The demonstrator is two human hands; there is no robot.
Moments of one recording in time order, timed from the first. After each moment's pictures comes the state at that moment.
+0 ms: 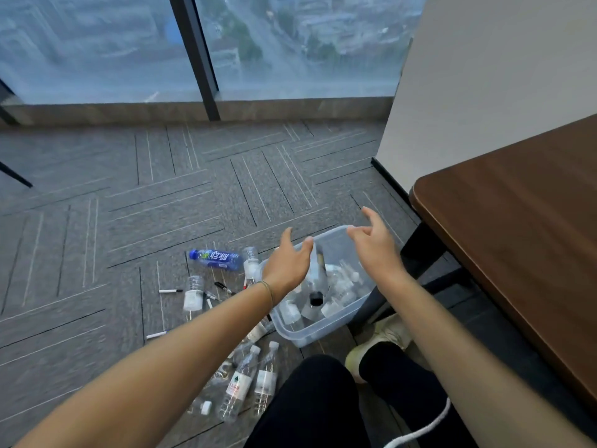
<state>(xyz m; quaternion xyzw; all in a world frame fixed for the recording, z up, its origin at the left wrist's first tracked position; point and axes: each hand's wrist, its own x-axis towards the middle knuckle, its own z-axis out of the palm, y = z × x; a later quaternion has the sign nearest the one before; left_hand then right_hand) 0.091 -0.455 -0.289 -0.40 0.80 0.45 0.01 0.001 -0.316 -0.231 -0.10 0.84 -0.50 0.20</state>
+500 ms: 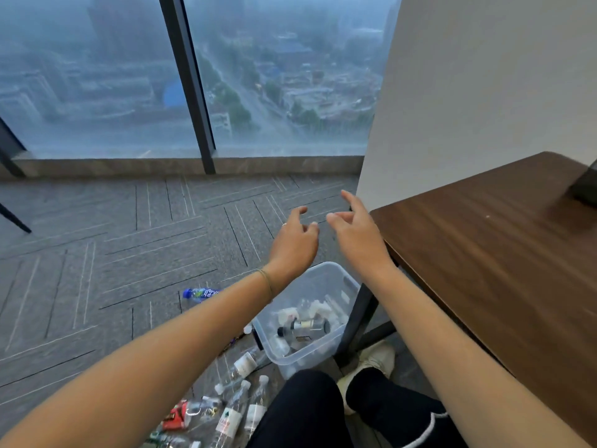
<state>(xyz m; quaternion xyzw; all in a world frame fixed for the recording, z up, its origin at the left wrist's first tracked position) 0.106 -0.411 -0.128 -0.26 0.81 0.50 -0.15 0.059 -0.294 -0.089 -0.21 0.80 -0.54 0.11</state>
